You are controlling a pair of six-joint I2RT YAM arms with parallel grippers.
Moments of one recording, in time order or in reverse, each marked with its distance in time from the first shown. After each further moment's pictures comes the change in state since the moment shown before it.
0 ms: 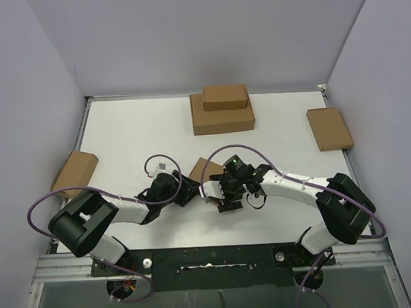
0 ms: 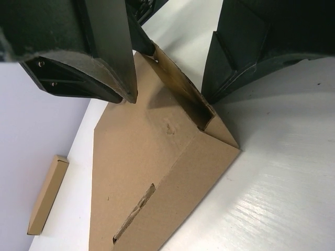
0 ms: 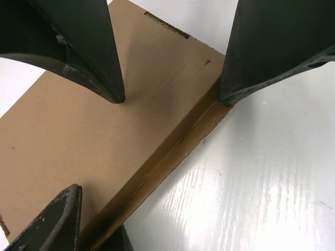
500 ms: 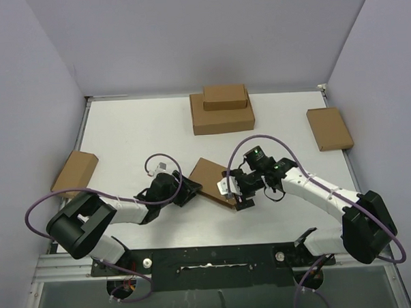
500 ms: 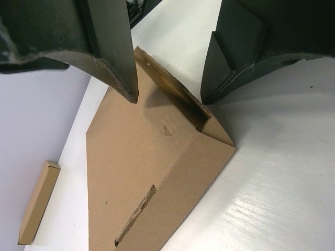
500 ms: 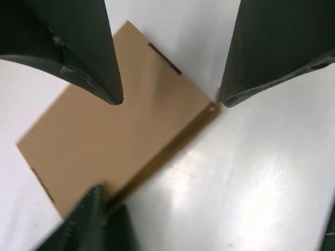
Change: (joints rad) left arm 0.004 -0.014 0.001 -0.022 0.008 0.048; right arm -0.161 -0.200 0.000 -0.159 -0.271 -0.150
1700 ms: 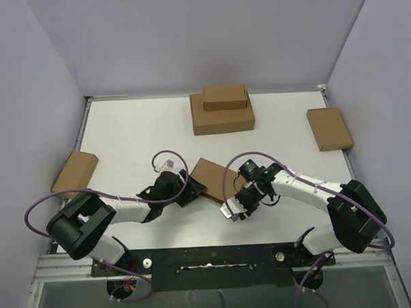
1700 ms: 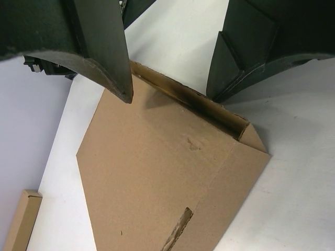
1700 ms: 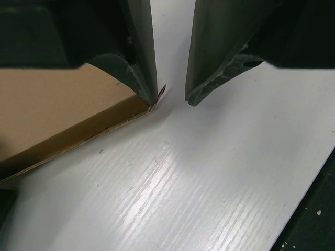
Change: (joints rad) left arm -0.036 -0.014 0.046 -0.069 0.027 0.132; right arm 0.056 0.102 -0.057 -0.198 0.024 -0.378
